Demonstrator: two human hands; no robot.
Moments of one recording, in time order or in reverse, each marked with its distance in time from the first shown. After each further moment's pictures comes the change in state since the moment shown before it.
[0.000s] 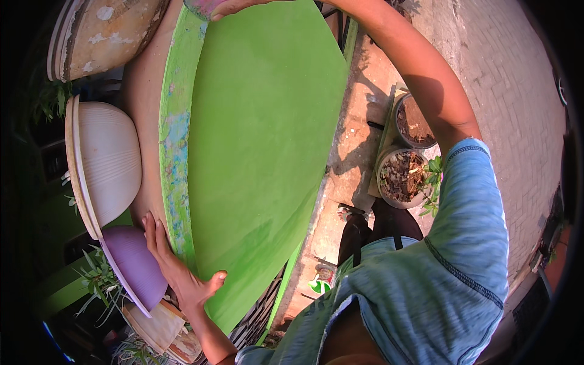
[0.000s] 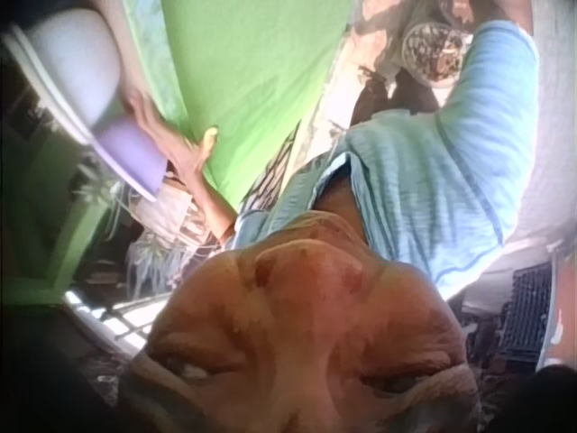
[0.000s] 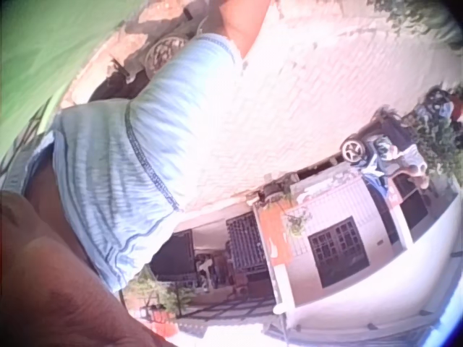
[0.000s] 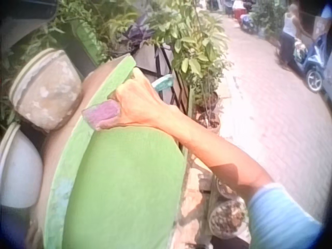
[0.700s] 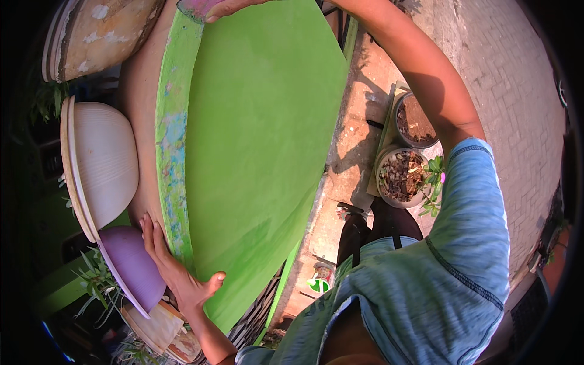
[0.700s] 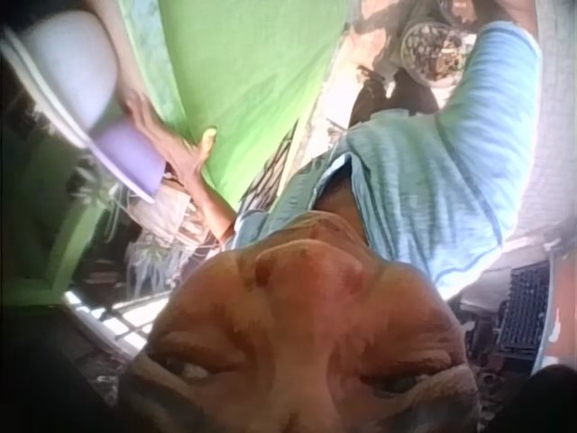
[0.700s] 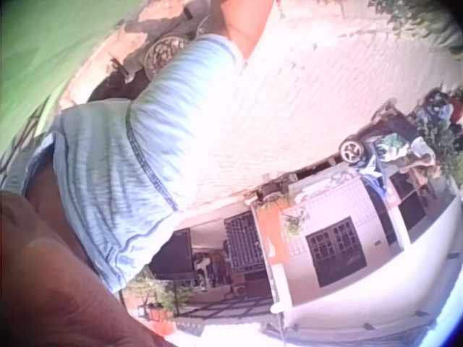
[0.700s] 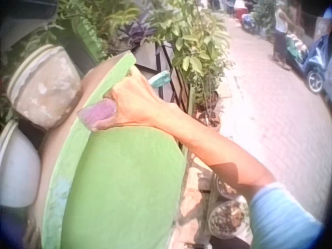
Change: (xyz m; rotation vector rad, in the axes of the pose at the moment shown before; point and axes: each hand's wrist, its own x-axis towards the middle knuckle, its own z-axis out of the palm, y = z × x) left_hand -0.003 0.000 0.000 0.013 0.004 -0.013; right_hand 0.007 0.001 -0.004 0.068 -0.164 0.073
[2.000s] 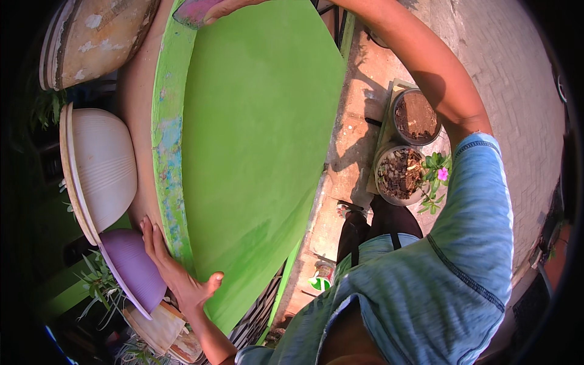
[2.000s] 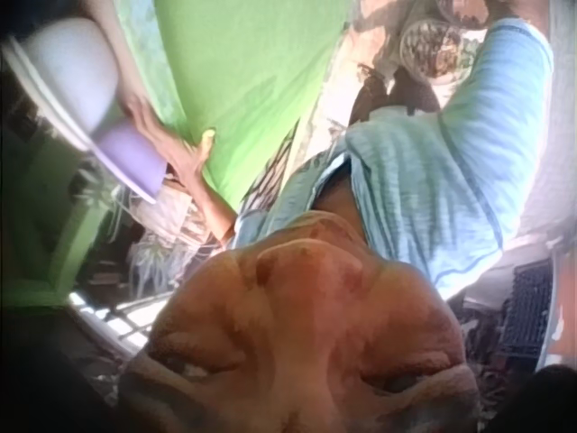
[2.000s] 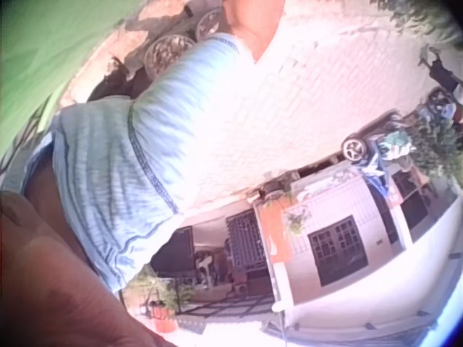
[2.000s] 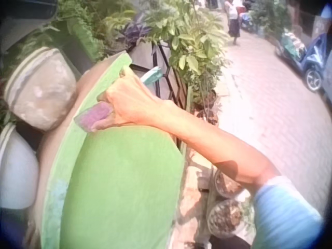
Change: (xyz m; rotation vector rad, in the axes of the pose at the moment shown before) left_hand -0.002 -0.003 -0.001 -0.017 0.004 0.001; right_hand 0.002 0.000 0.006 -0.104 -0.125 -0.030
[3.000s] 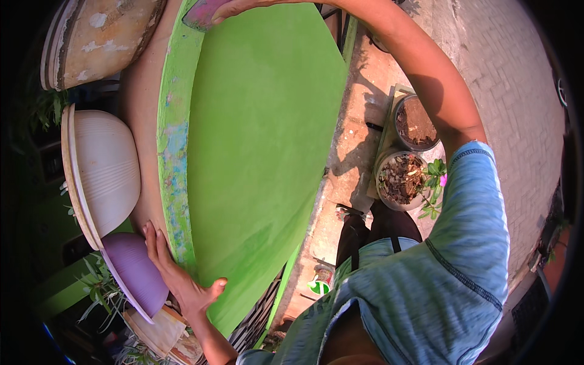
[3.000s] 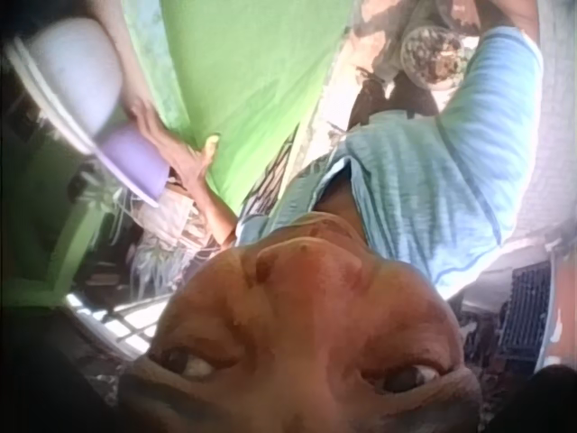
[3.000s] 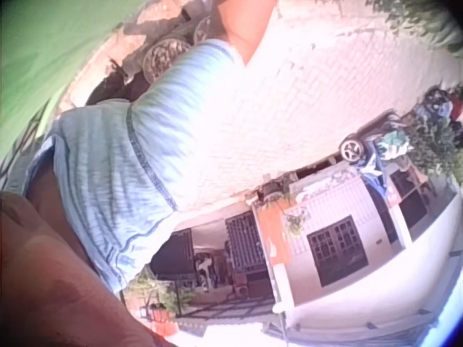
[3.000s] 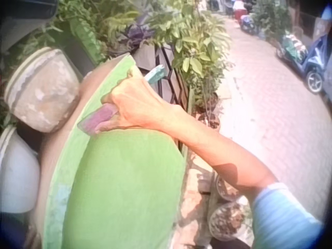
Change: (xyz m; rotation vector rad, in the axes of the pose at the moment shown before) left_hand 0.000 0.002 0.001 0.002 -0.003 -0.008; right_hand -0.005 0.006 -0.003 0.009 0.065 -0.022
